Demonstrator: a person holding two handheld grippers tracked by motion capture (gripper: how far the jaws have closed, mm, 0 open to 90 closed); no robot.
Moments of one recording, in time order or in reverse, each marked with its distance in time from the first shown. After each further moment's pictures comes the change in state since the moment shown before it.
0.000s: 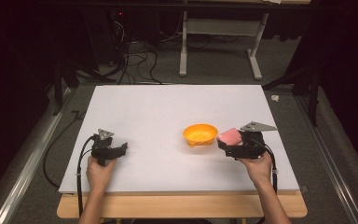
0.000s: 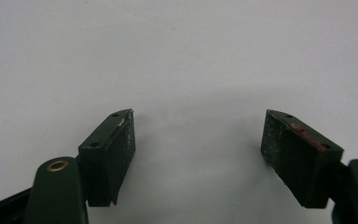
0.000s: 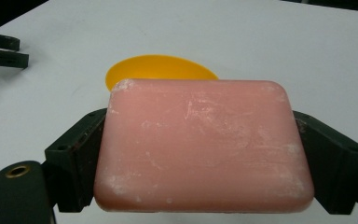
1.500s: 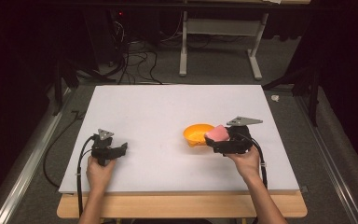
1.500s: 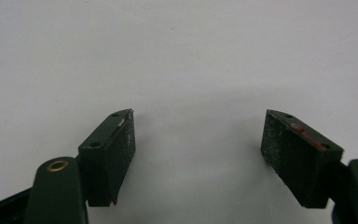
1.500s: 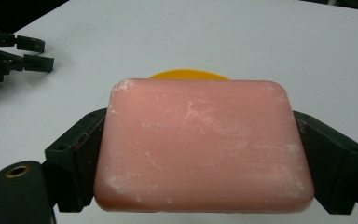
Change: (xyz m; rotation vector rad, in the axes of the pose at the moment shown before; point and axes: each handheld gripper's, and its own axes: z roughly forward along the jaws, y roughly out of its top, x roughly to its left) left arm 0.000 0.000 0.000 0.002 -0.001 0.002; right arm 0.022 0.021 0.022 0.029 0.065 -0.020
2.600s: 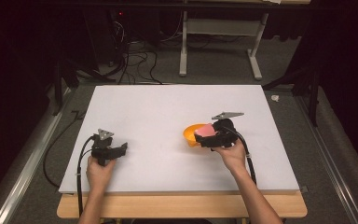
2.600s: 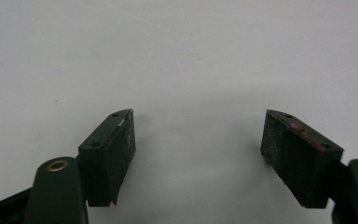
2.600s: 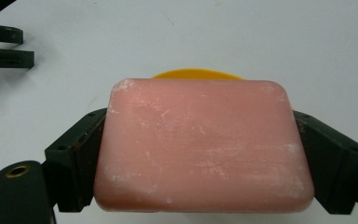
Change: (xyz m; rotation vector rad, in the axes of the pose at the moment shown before) left arm 0.000 0.000 0.000 0.000 0.000 0.000; right arm 0.007 0.015 0.044 0.101 -0.011 0.026
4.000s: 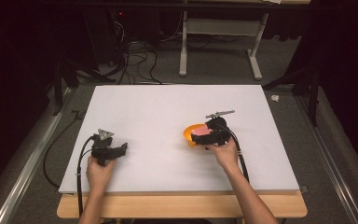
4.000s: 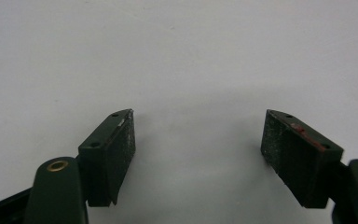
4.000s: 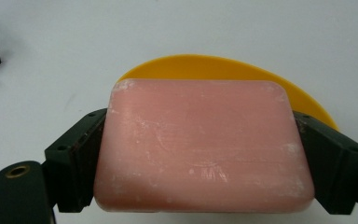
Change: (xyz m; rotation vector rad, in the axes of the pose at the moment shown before) left arm 0.000 0.000 0.000 0.000 0.000 0.000; right arm -0.001 0.004 0.029 0.088 -0.032 0.075
